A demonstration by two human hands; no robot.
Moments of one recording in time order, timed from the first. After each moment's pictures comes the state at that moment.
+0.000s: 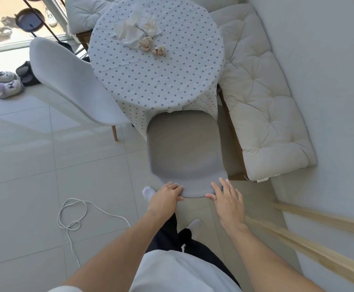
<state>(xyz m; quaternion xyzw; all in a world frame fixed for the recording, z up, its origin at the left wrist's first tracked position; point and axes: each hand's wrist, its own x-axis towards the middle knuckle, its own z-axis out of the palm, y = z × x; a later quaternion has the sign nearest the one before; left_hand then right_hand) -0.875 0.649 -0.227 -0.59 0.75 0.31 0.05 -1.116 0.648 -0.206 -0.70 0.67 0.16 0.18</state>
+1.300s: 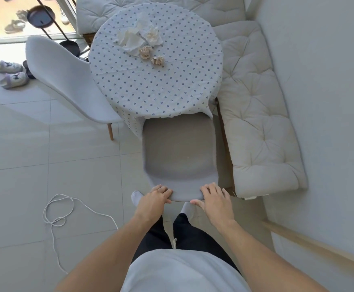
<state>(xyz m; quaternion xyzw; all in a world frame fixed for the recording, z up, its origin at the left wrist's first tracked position) -0.916 0.617 -0.228 -0.62 0.74 0.27 0.01 -1.161 0.576 -0.207 -0.78 0.58 0.18 0.18</state>
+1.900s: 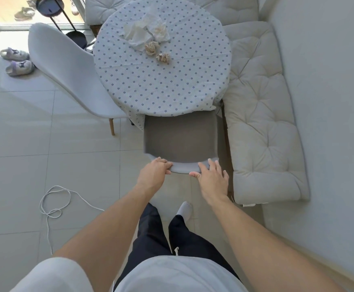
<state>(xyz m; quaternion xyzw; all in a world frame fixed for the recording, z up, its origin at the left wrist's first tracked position) -0.908 0.517 -0.237 -0.68 0.67 0.31 -0.02 -1.130 0.487 -0.201 -0.72 0.64 0.16 0.23</state>
